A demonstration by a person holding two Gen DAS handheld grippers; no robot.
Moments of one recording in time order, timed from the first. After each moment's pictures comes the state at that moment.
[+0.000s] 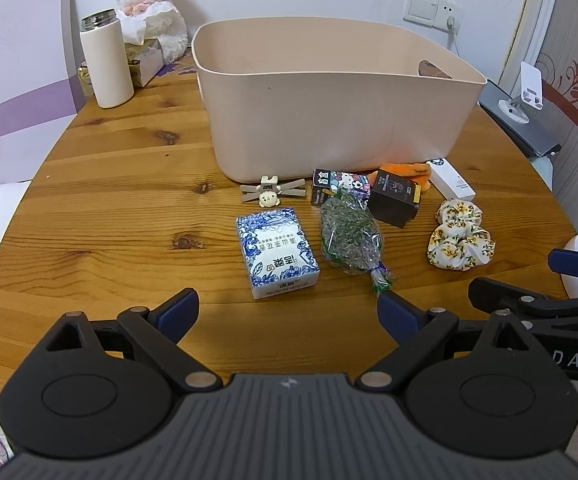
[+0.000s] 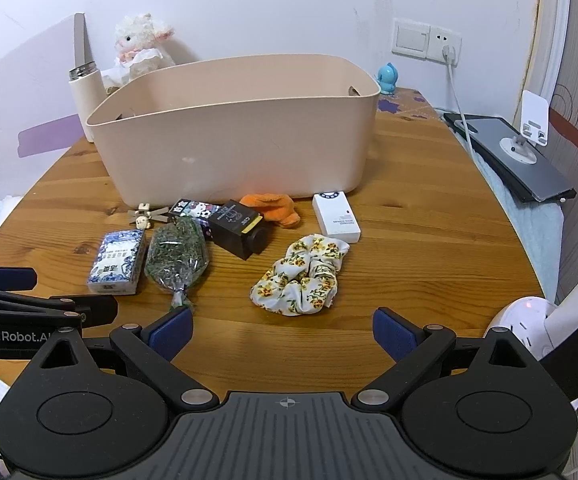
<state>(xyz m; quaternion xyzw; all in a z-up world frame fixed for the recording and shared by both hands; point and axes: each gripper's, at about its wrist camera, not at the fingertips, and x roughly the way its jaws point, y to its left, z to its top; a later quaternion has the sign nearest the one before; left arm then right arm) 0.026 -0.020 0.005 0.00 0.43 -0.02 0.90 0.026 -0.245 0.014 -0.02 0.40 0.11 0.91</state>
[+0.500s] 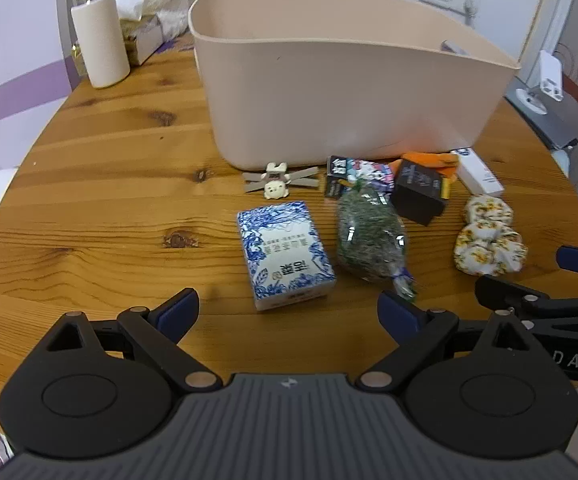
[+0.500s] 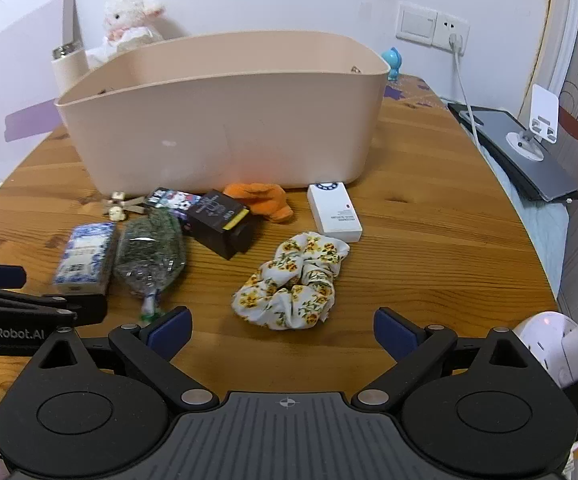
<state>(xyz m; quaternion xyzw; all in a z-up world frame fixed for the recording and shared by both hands) 0.058 -0.016 -0.019 -0.01 0.46 -0.01 0.89 0.059 -0.237 -0.009 -0.04 0.42 0.10 0.90</state>
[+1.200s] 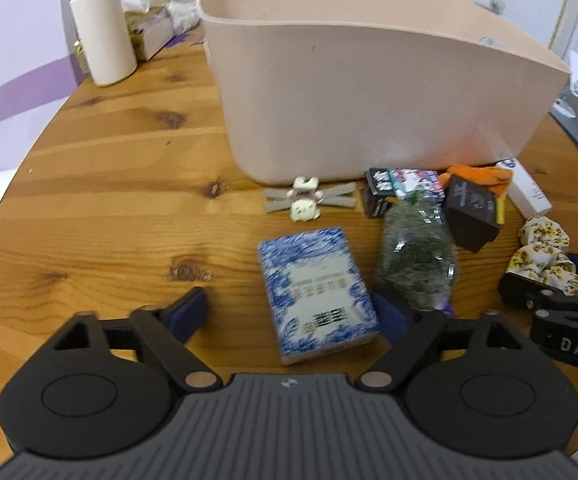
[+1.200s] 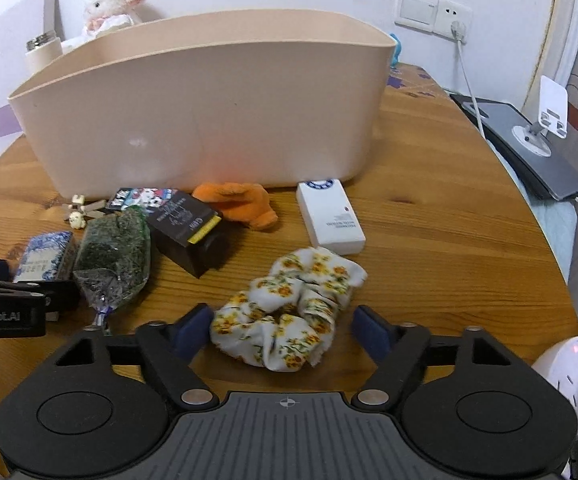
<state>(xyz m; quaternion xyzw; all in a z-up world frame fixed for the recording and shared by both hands) 0.089 -0.010 -0.033 0.00 0.46 0.01 0.89 0.091 -0.234 -0.030 -0.05 0.43 0.10 0.90</state>
